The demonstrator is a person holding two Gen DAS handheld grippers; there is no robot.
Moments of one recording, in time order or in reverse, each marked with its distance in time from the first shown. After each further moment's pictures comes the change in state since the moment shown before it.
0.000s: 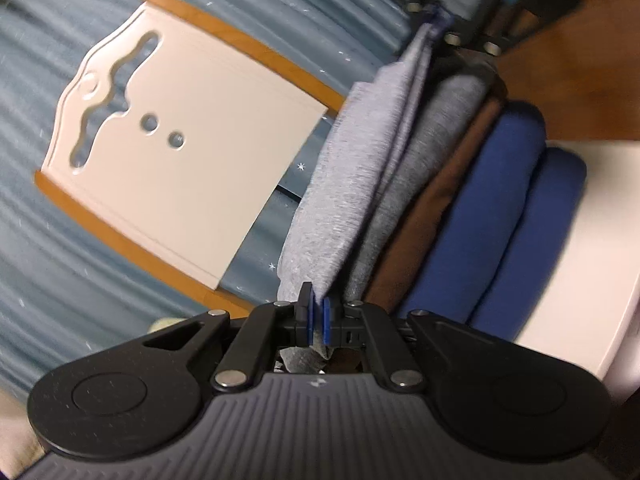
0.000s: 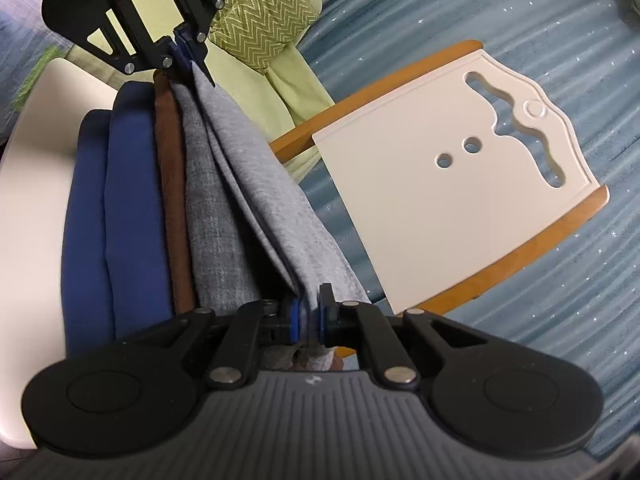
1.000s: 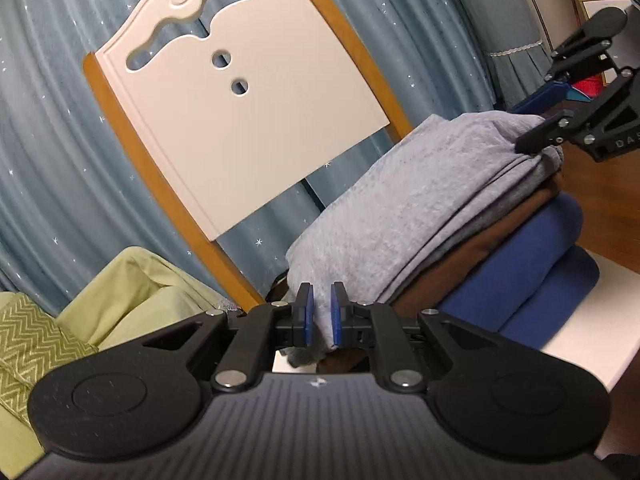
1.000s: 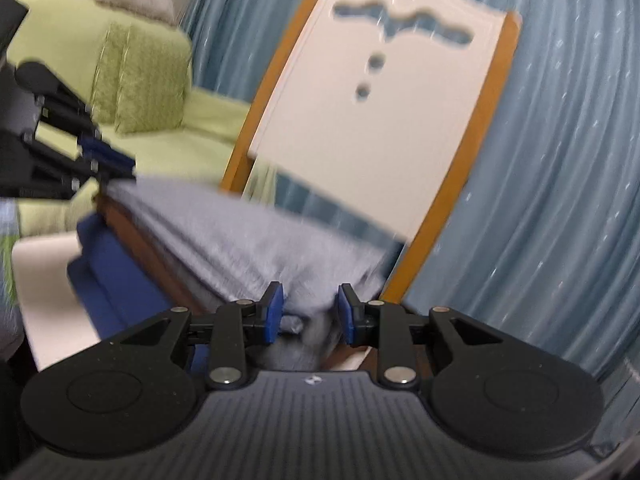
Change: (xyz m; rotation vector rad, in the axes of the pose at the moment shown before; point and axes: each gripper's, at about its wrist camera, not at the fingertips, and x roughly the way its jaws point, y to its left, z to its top) left arm 0.008 0.037 -0.003 -0.377 0.005 -0.029; right arm -0.007 -0.030 -0.009 0.653 0.031 0.073
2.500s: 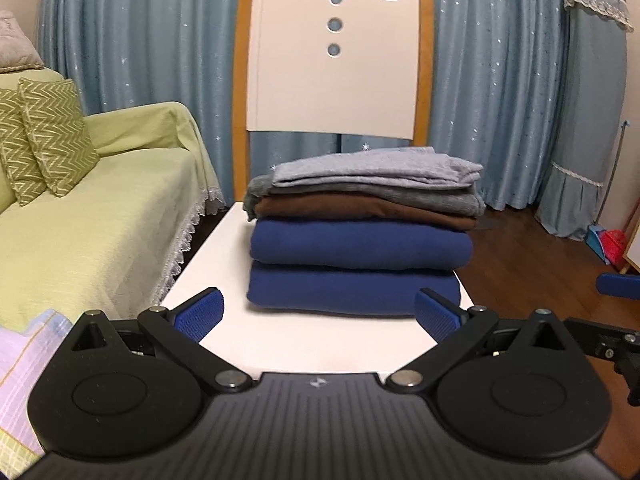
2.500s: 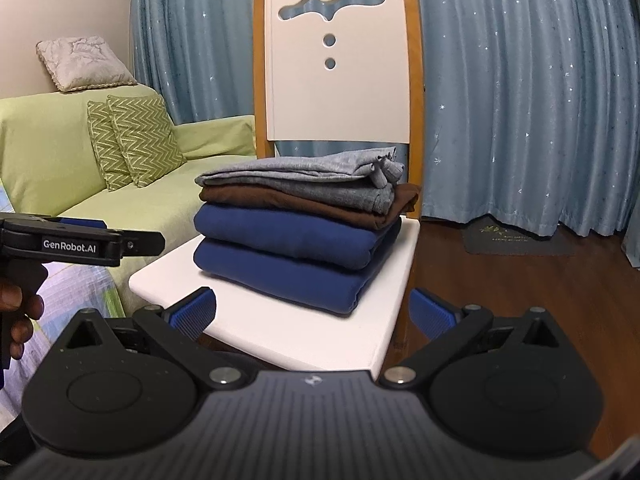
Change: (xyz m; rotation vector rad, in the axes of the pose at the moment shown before) left arm -0.127 -0.057 -0.037 -0.620 0.102 -0.013; right arm -0.160 0.068 -0.059 0.442 0.037 0.021
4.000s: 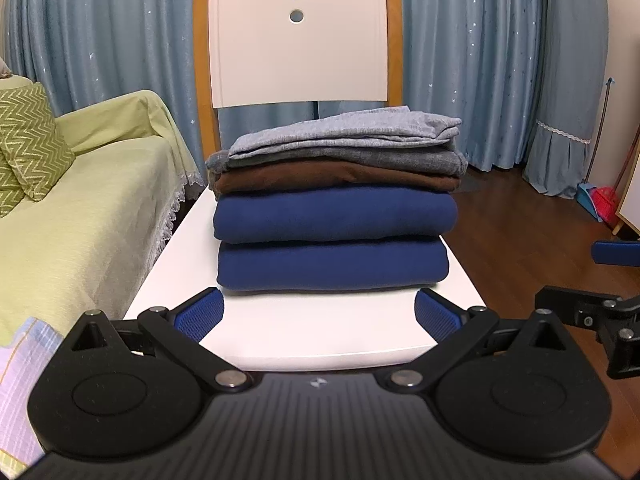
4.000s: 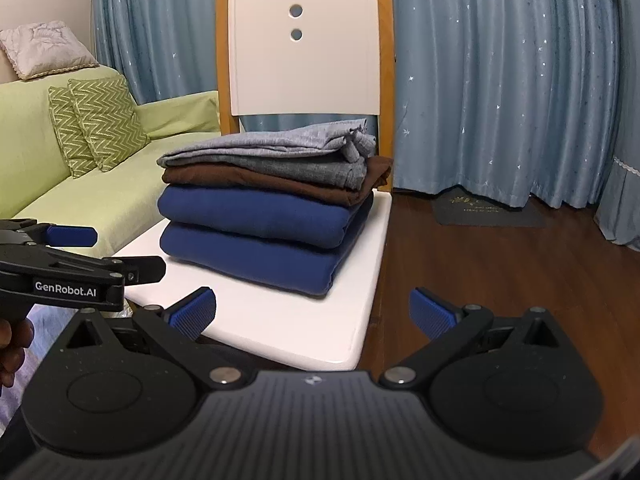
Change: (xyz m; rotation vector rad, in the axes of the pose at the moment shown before) left arm 0.018 -0.017 -0.008 0.087 0.084 -0.026; right arm 0.024 0.002 0.004 0.036 0.095 -0.103
